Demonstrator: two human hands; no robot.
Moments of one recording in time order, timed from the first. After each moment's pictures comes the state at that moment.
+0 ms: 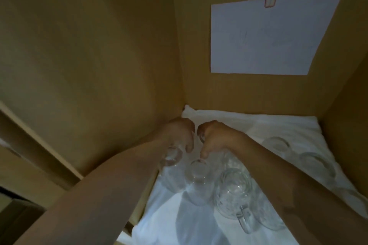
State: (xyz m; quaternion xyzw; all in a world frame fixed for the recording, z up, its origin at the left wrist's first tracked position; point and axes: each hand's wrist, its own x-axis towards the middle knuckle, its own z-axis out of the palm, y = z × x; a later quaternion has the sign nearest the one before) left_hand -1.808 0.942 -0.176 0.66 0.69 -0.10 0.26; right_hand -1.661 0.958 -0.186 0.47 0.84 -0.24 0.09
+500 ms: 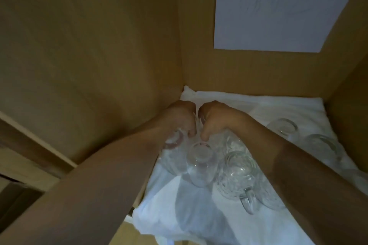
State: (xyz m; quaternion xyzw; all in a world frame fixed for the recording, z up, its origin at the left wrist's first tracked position) left_hand -1.809 0.940 -0.189 0.65 0.71 -0.05 0.26; right_hand -1.673 0.960 -0.185 0.48 0.84 -0.23 0.12
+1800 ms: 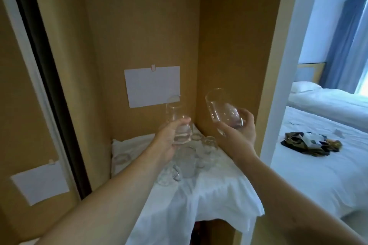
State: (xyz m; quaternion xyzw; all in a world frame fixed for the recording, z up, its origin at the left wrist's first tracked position) left_hand -1.706 0.699 -0.081 0.43 0.33 0.42 0.73; right_hand -1.532 0.617 -0.101 0.59 0.31 -0.15 -0.73
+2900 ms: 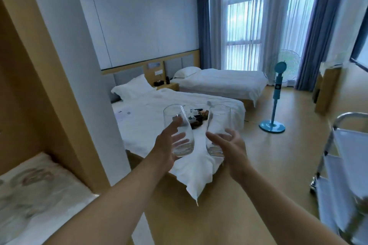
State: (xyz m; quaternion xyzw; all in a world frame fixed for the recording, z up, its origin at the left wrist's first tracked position) left_hand -1.274 0.425 -0.114 0.55 0.24 0.16 0.78; right_hand -1.183 0.257 -0.152 0.63 0.14 -0.11 -0.76
